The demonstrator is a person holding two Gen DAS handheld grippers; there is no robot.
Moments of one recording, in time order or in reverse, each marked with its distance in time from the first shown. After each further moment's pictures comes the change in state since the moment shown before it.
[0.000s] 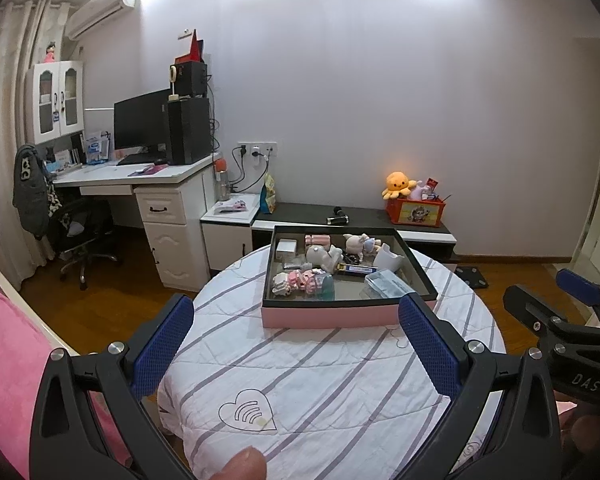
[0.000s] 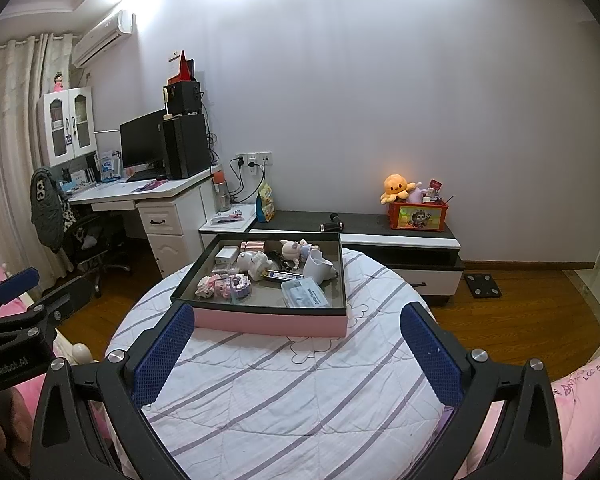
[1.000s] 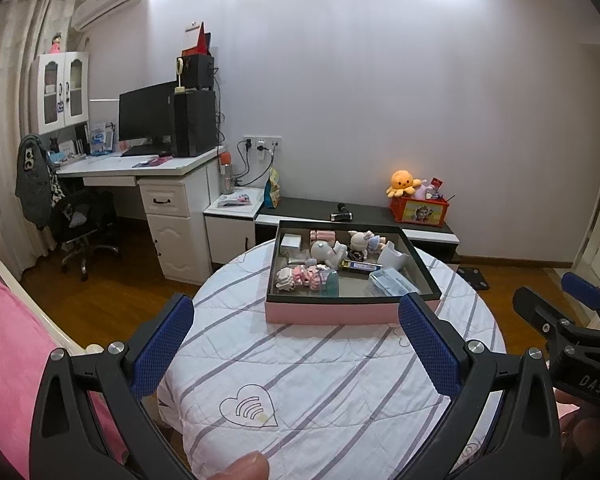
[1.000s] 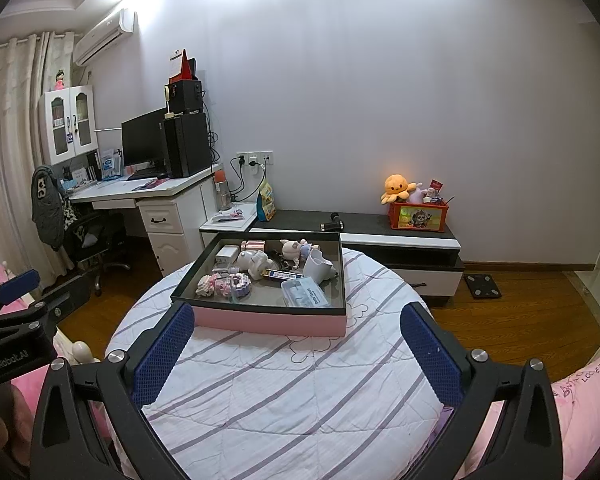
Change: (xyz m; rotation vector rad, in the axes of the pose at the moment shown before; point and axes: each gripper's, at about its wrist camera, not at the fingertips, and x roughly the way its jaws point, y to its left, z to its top) left arm 0.007 -0.005 0.000 -0.022 0.020 0.024; right arm -0.001 0.002 -0.002 -0.001 0.003 0.002
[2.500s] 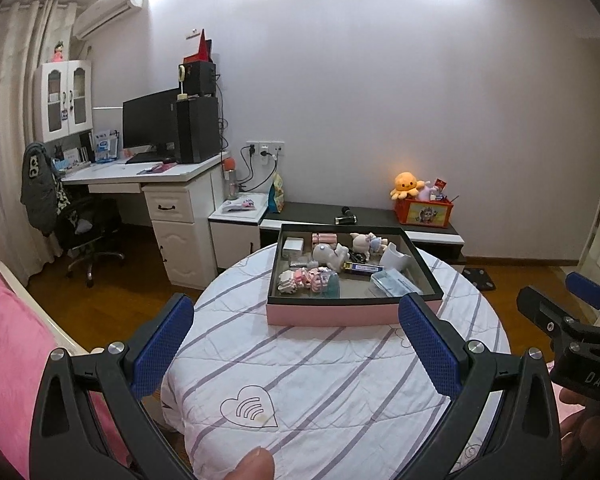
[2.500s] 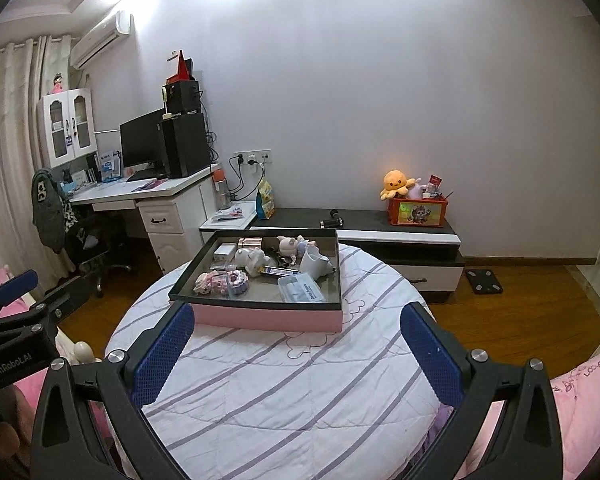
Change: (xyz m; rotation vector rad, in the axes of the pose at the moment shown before) left arm -0.006 -0.005 -0.004 0.015 -0.024 0.017; right arm 0.000 -0.008 -0.003 0.011 0.004 0.006
